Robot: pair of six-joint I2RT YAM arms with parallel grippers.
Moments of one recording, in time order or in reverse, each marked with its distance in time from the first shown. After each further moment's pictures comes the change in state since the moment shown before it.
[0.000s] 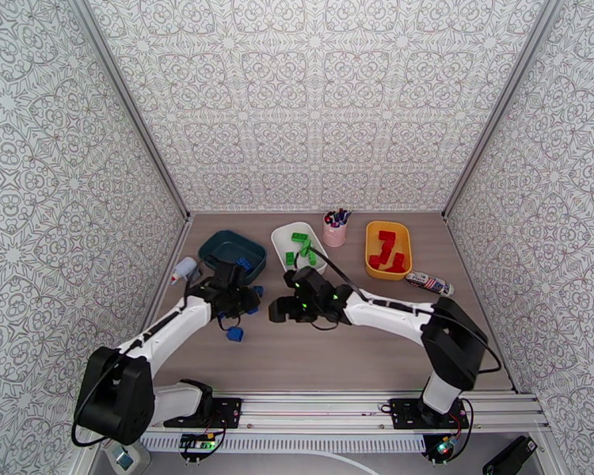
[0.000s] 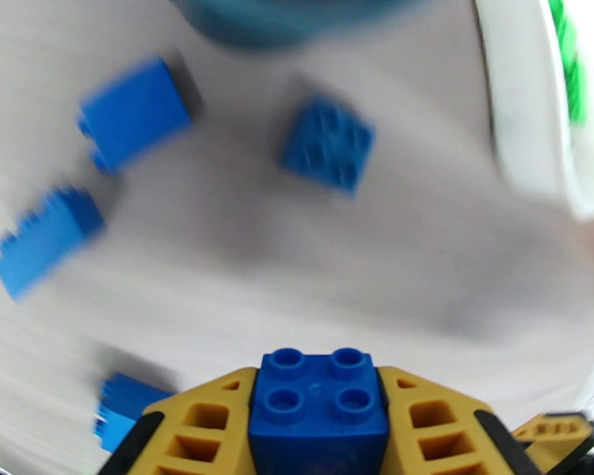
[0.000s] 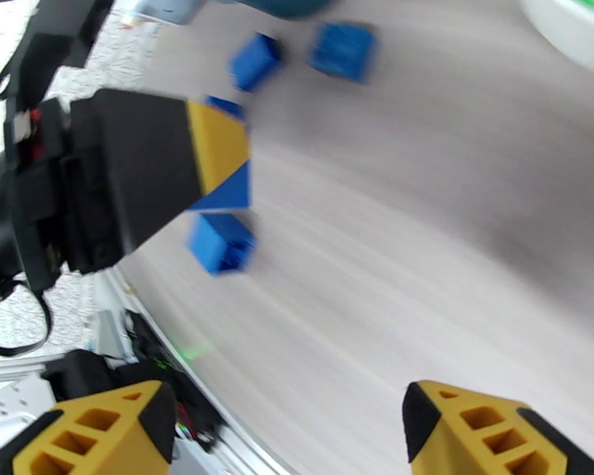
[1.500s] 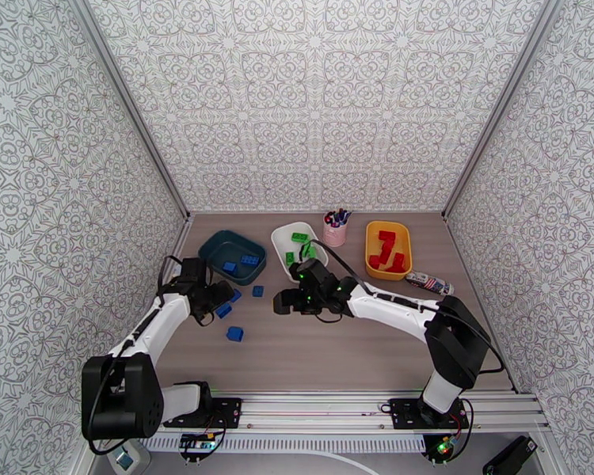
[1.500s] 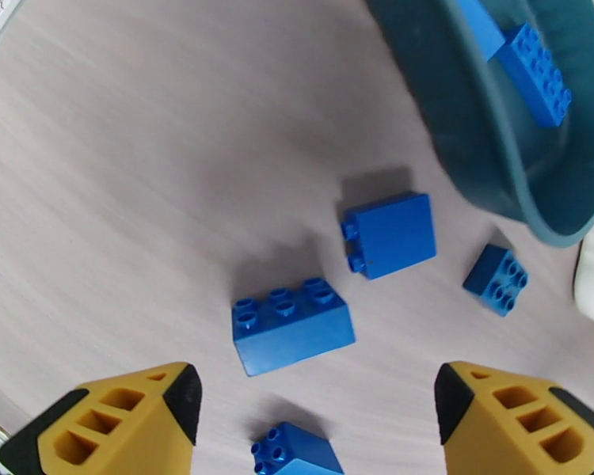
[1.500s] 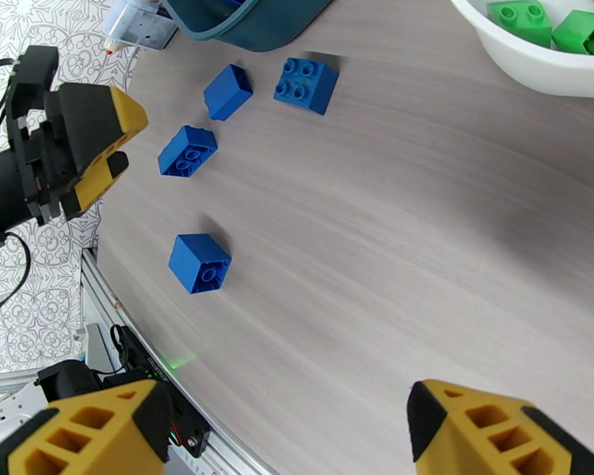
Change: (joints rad) left arm 0.248 -0.011 -0.040 -0.065 -0.101 0.095; right arm -0.045 -0.055 -0.036 -0.089 0.038 -0.046
